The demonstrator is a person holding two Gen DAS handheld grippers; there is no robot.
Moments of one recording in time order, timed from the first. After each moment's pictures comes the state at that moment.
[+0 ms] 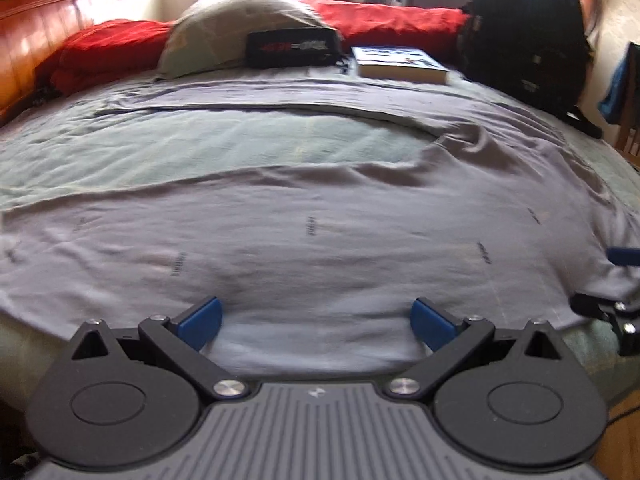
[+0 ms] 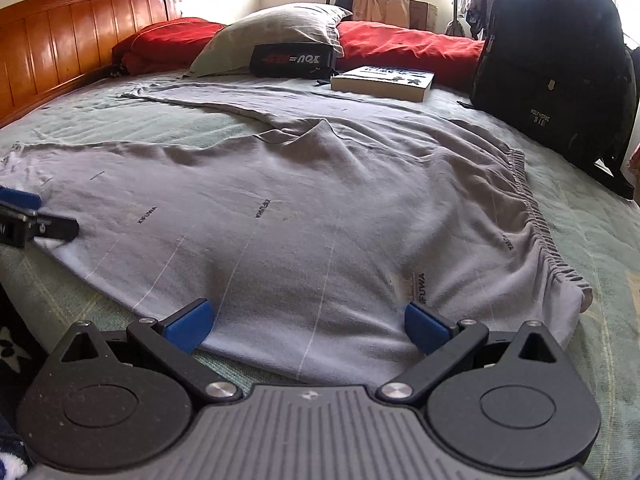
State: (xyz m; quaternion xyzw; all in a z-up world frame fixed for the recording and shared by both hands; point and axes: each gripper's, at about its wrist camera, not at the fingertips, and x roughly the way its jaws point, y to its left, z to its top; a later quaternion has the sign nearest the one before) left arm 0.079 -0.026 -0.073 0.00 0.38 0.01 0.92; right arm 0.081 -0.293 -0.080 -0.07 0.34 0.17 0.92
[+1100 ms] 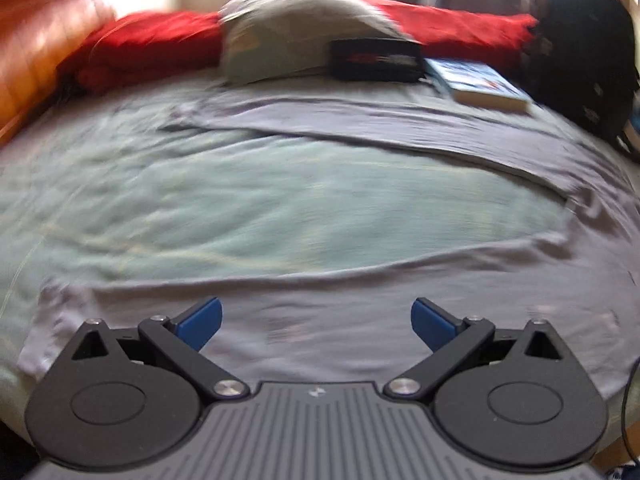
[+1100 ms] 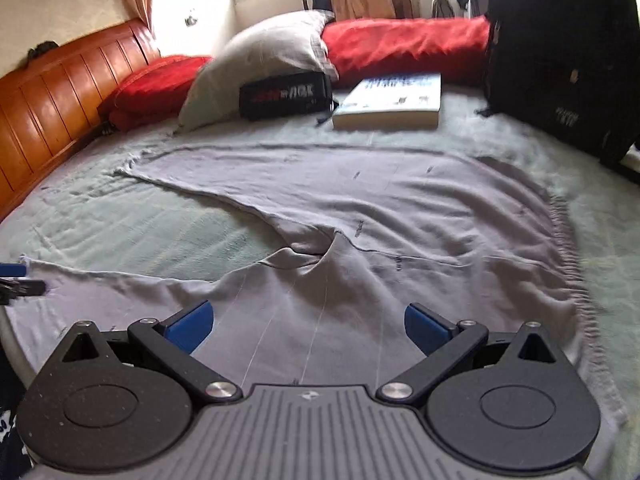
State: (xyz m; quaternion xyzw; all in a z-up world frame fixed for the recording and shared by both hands) left arm 0.136 0.167 -0.034 -0.02 0.41 0.03 0.91; right arm 0.189 -0.270 -0.021 0.04 0.38 0.18 0.91
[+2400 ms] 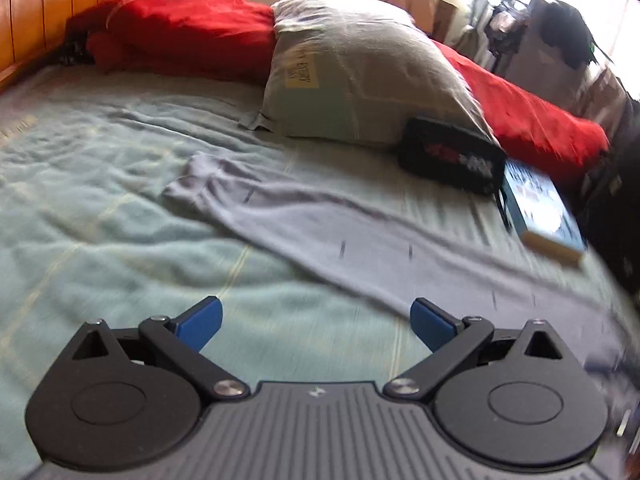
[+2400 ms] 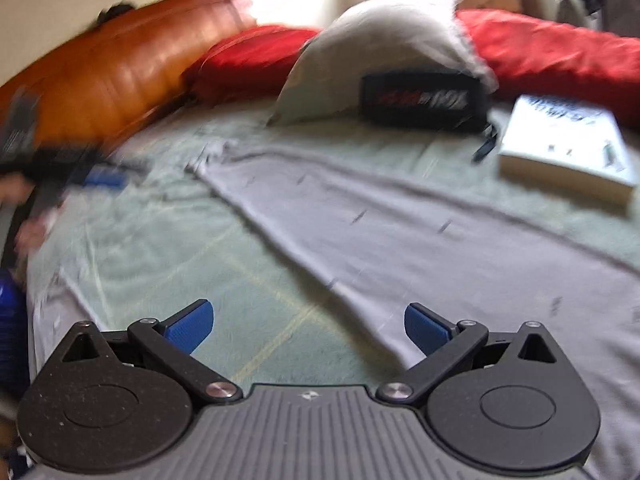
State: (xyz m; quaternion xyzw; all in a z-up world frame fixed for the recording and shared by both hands) left arm 0.351 0.244 -0.003 -0.15 0.40 0.04 0.90; right arm 0.324 -0.142 -0.023 0.01 0.38 0.35 0.86
